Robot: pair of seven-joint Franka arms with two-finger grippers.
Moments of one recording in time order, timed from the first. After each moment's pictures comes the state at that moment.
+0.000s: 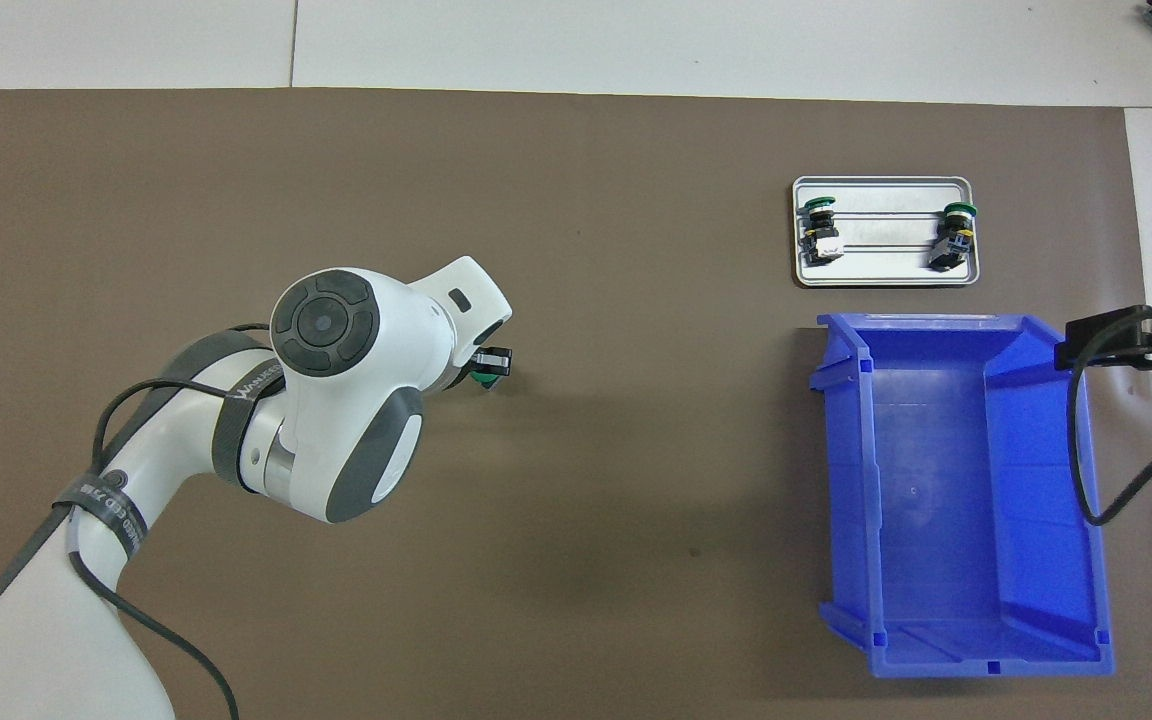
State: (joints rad) left arm -0.48 0.21 -0.06 -1.96 -0.10 2.31 -0.27; right arm 0.12 -0.09 -0.15 -1.66 -0.01 1.54 0.11
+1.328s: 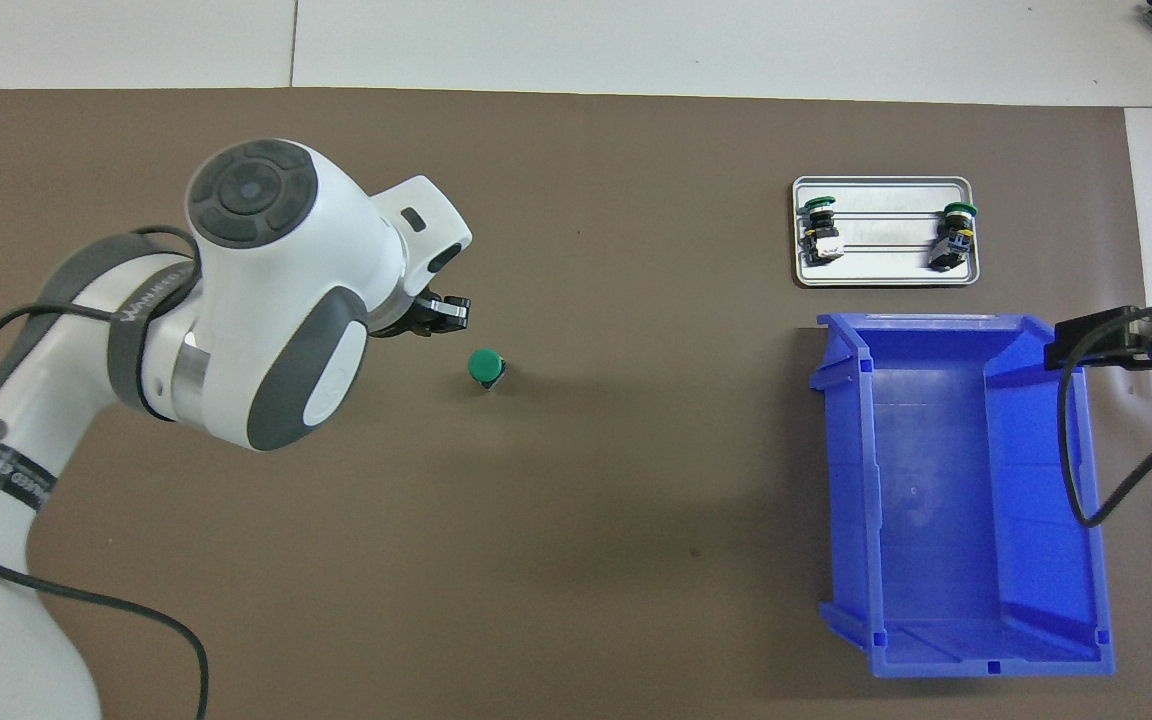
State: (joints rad) left arm -0.40 0.22 -0.03 -1.66 -0.06 1.91 -0.22; right arm 0.16 -0.09 -0.14 -1.66 0.00 1.55 0.12
